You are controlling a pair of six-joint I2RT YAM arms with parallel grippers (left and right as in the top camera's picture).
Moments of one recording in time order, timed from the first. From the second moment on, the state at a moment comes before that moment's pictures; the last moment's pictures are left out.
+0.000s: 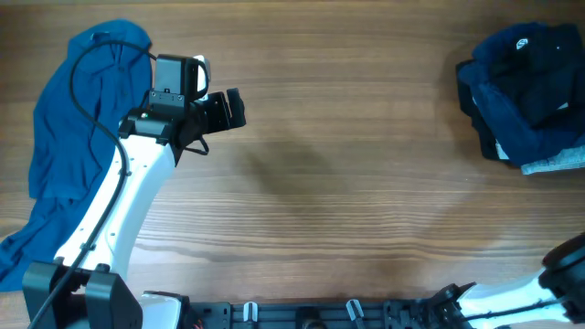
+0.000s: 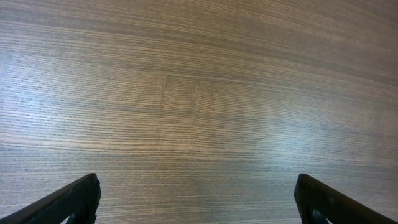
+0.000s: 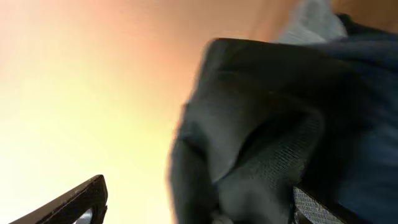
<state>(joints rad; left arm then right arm) -0.18 1.51 1.17 -0.62 0.10 -0.36 -0.98 1.80 1.20 0.11 -1.05 0.78</state>
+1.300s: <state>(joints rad) -0.18 1.51 1.17 -0.61 0.10 -0.36 -0.58 1.97 1.21 0.36 -0.20 0.04</state>
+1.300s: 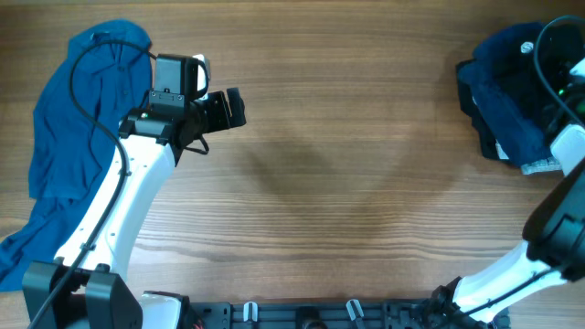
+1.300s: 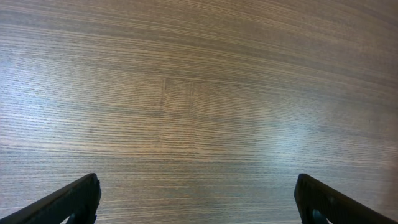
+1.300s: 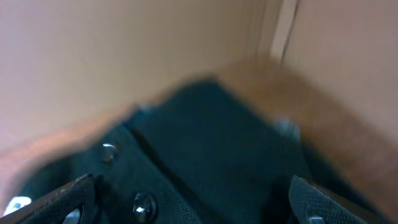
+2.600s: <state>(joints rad) -0.18 1.26 1.17 -0.60 0.13 -0.36 -0.58 0.91 1.21 -0.14 -0.93 0.14</state>
